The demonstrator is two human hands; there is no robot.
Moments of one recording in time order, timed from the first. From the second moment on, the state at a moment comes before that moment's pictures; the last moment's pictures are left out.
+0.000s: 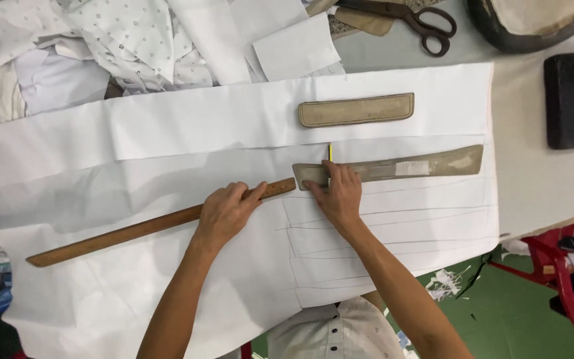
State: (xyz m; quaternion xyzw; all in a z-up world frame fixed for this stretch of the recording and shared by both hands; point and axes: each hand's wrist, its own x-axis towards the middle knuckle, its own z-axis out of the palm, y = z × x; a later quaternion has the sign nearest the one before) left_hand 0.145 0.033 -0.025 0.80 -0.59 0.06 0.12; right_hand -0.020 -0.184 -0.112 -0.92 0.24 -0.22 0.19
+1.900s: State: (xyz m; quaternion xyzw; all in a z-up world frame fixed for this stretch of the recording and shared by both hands) left_hand 0.201 0.057 -0.076 0.85 -0.50 0.13 0.07; right_hand -0.030 -0.154 -0.079 -0.84 0.17 -0.10 0.50
